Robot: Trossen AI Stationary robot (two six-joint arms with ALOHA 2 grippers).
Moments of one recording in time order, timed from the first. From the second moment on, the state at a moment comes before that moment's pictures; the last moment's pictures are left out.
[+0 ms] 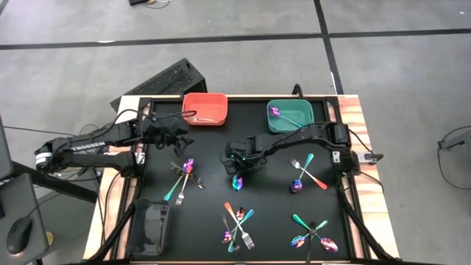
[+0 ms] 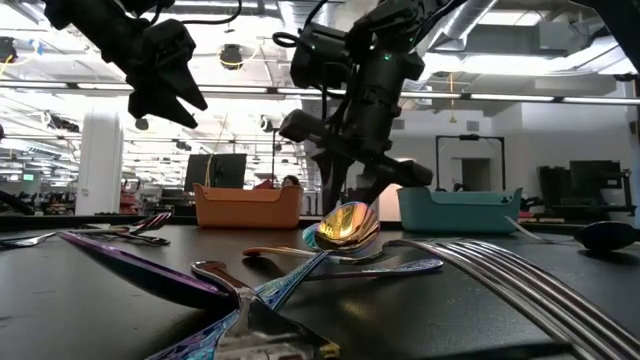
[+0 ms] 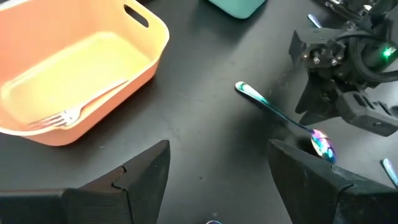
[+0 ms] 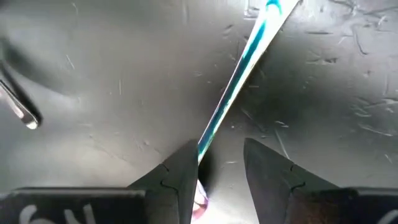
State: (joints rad) left arm 0.34 0.83 0.67 -0.53 -0.04 -0.36; right arm -0.03 2.05 1.47 -0.63 -0.11 1.18
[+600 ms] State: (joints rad) left arm 0.34 0.83 0.67 -0.53 -0.04 -0.36; right arm -0.01 2.05 1.43 -0.48 -0.10 1.20
